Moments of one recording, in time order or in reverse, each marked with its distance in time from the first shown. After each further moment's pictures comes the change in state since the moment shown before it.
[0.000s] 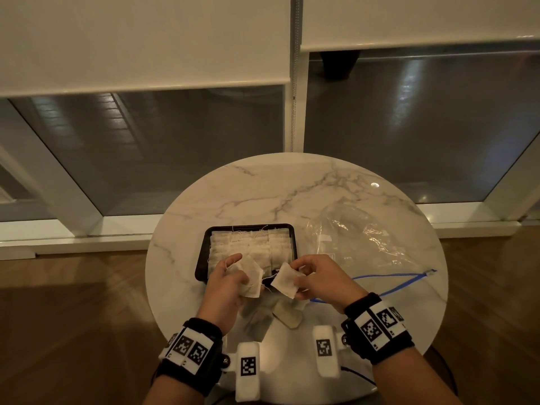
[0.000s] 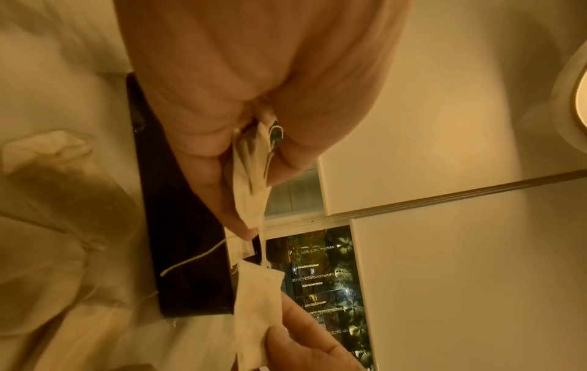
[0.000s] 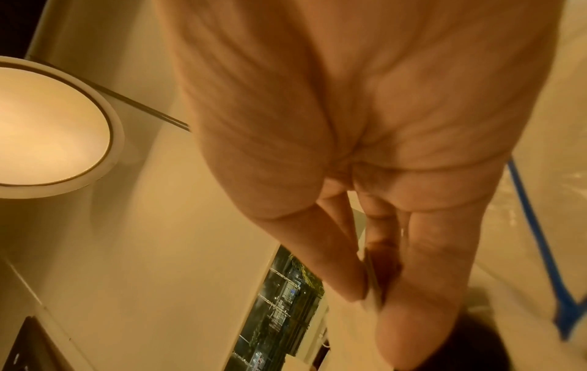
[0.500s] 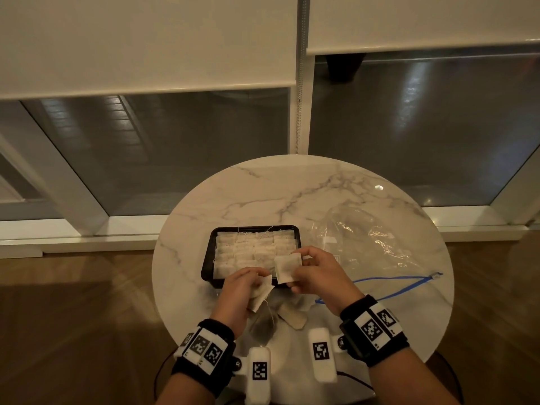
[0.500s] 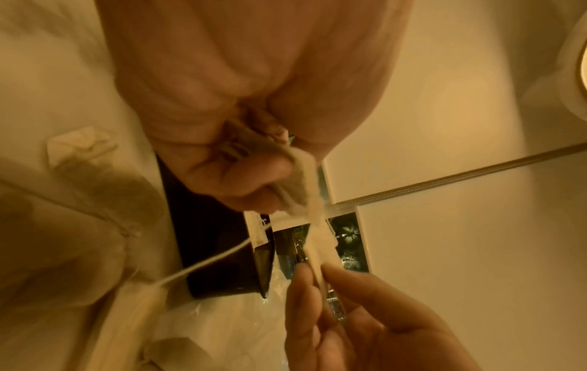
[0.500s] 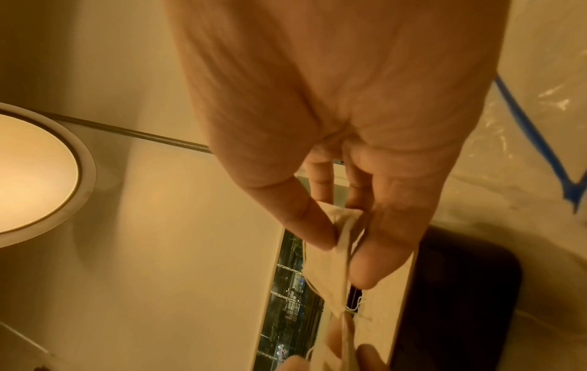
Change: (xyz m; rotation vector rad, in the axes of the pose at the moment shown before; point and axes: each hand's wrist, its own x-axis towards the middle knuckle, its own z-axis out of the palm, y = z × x) left_hand -0.013 -0.003 0.011 0.251 -0.020 -0.044; right_hand -0.002 -0.008 0.014 0.304 0.055 -0.036
